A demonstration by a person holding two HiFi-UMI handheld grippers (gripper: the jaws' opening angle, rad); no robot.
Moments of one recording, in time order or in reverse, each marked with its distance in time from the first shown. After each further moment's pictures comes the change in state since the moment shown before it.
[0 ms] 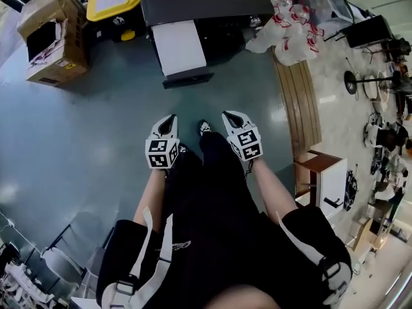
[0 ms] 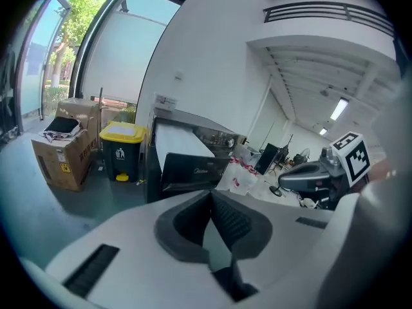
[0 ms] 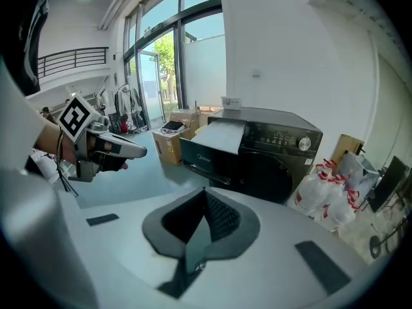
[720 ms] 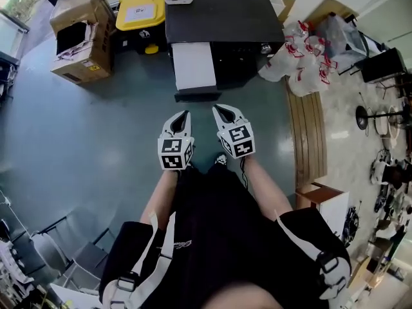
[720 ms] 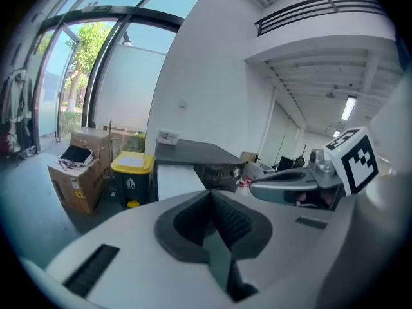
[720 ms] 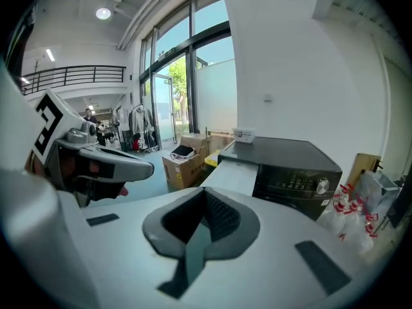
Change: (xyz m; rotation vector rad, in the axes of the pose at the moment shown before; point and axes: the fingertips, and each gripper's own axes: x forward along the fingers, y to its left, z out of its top) left arm -0.015 -0.061 0.118 0.043 -0.179 0.136; right arm -0.008 0.000 0.131 -0.048 -0.199 0.093
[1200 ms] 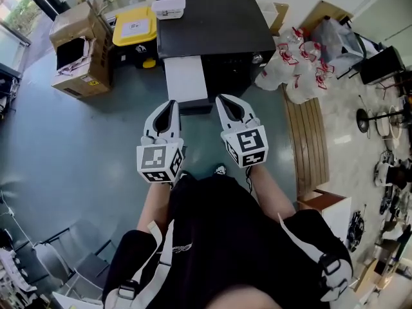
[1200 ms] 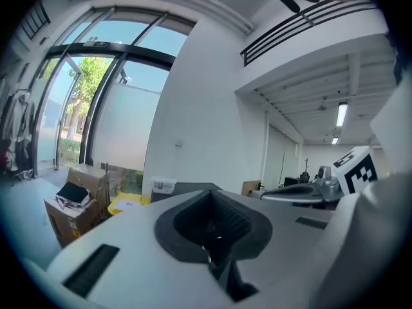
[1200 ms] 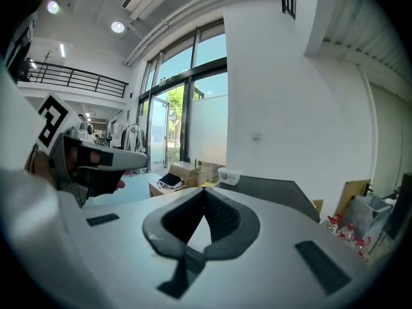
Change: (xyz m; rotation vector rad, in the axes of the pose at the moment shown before) left arm -0.035 -0.031 0.164 0.086 -0.291 0.025; right arm -0.070 -0.041 0.135 -0.059 -0.249 -0.087
